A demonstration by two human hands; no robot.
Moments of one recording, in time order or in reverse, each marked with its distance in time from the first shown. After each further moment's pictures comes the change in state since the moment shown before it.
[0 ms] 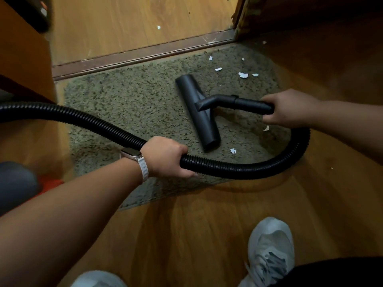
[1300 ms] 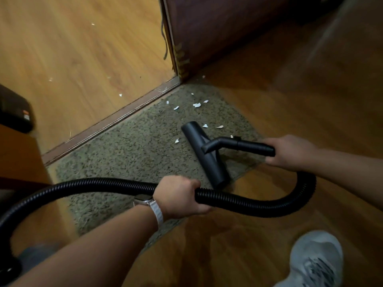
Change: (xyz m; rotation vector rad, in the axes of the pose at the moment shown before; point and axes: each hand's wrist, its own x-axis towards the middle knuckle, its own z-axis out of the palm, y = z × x) left_hand -0.011 0.074 -0.047 0.026 0.050 0.175; right_hand -0.142 0.040 0.059 0.180 -0.016 0.239
